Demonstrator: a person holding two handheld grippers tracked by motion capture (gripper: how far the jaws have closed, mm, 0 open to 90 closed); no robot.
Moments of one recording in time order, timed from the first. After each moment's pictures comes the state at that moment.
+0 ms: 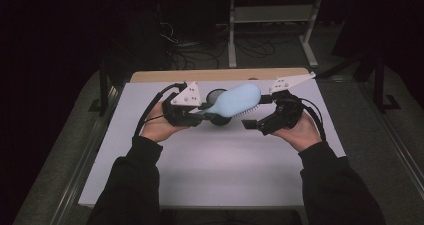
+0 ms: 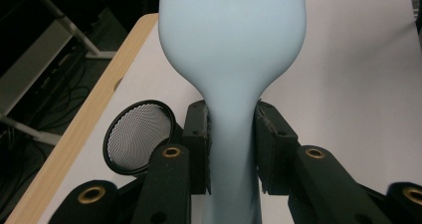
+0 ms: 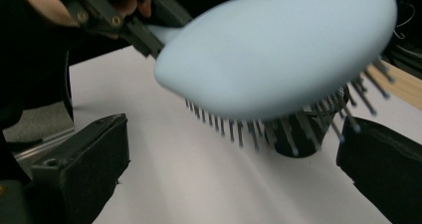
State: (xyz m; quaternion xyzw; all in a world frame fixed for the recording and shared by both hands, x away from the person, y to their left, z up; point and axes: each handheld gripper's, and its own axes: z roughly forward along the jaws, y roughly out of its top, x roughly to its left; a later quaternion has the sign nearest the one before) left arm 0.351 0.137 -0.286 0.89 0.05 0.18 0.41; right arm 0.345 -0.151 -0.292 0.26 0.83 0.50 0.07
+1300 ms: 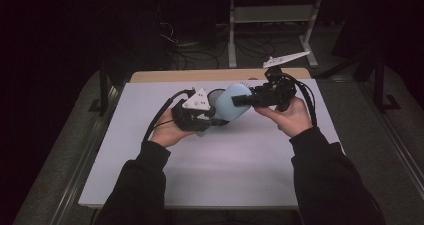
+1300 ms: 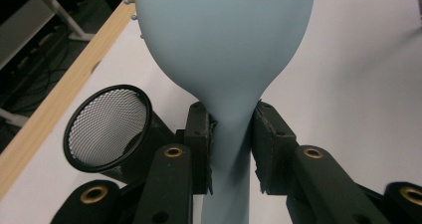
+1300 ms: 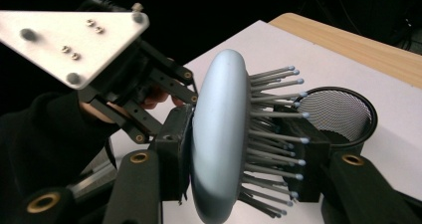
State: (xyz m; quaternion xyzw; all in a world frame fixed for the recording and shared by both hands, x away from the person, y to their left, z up) left arm 0.357 0.124 -0.312 0.90 0.08 0.15 0.41; right arm 0.367 -0.133 -0.255 0.30 0.80 0.51 -0.01
